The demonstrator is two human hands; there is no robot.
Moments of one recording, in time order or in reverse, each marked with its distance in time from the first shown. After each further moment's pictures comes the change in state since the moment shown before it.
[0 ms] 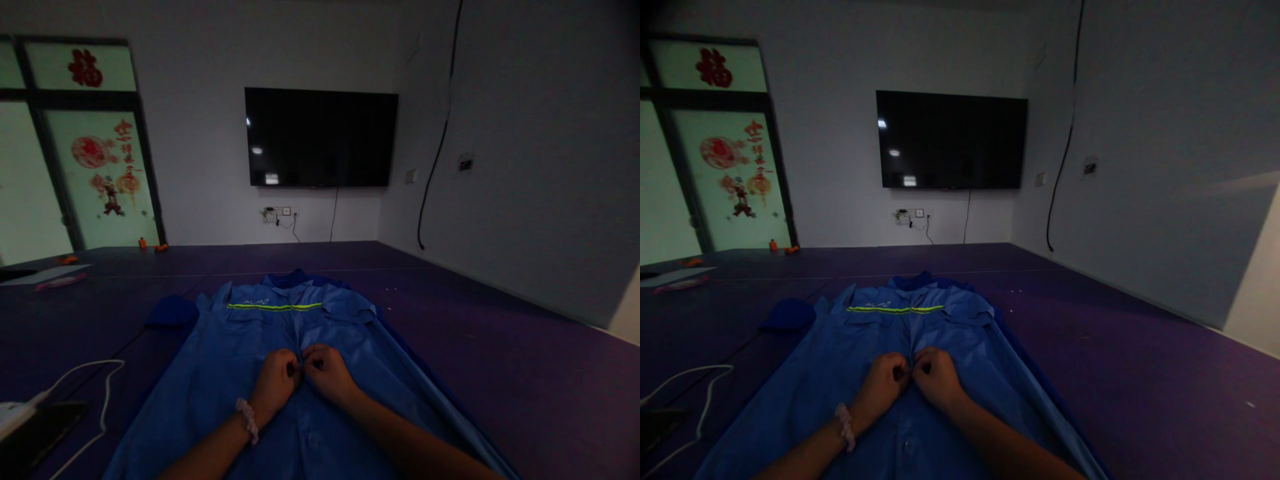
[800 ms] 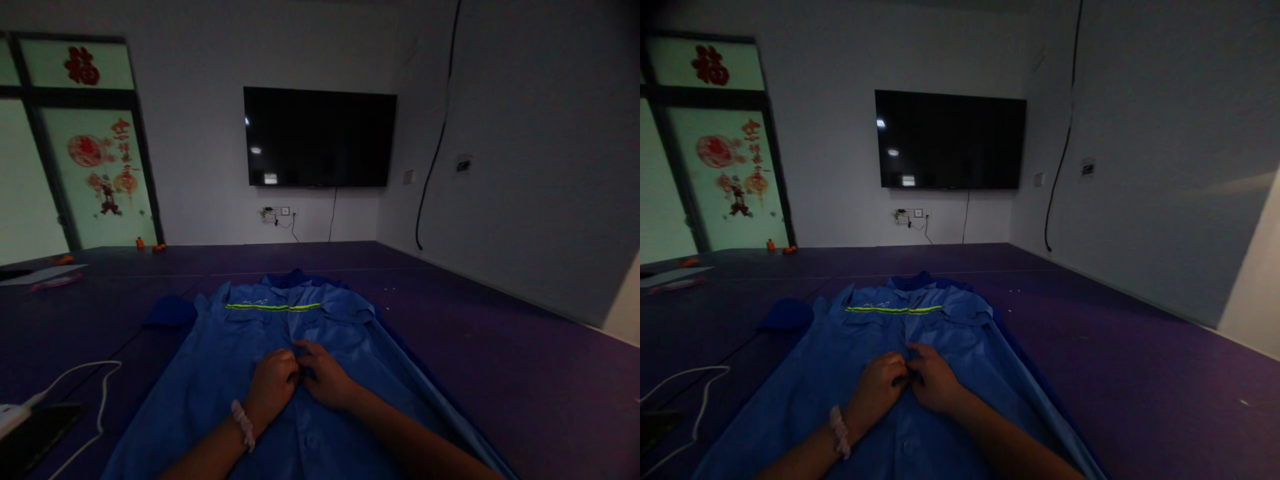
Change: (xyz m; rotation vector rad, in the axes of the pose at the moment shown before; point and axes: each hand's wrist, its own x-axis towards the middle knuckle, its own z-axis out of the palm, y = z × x) left_hand -0.004 -0.002 -0.006 0.326 -0.086 0.179; right_hand -0.002 0.000 -0.010 -0.270 -0.289 -0.235
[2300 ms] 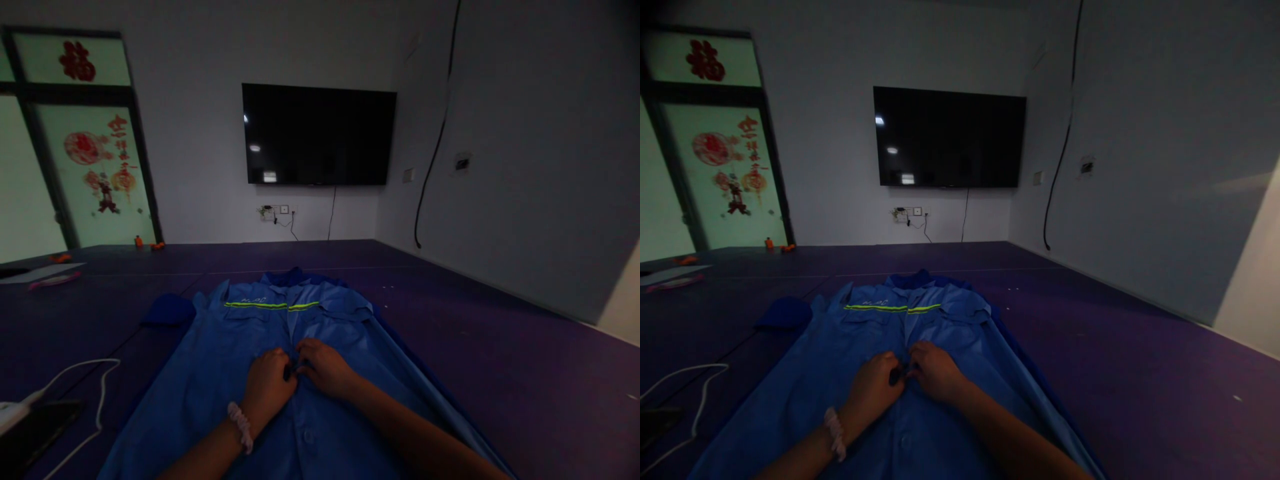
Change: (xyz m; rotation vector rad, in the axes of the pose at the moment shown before) left_hand -0.005 0.013 -0.010 0.131 -0.063 -0.235; right_hand 0.006 0.006 -0.011 -0.123 -0.075 -0.024
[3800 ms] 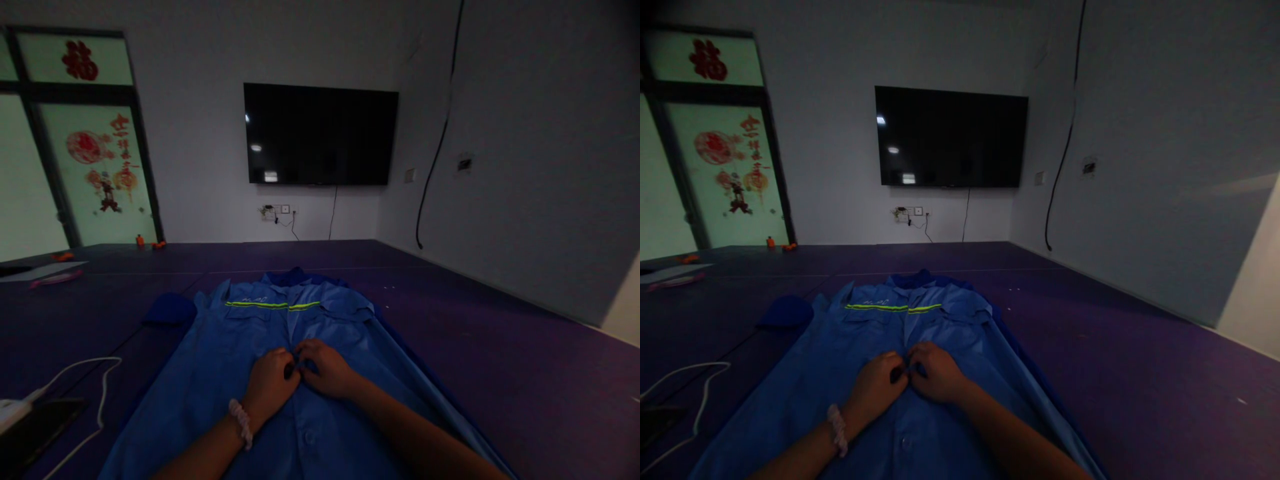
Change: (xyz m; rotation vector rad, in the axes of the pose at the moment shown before) left_hand 0.004 -0.003 0.003 -0.089 0.000 0.061; right_hand -0.001 0.007 0.006 0.083 0.083 -0.103
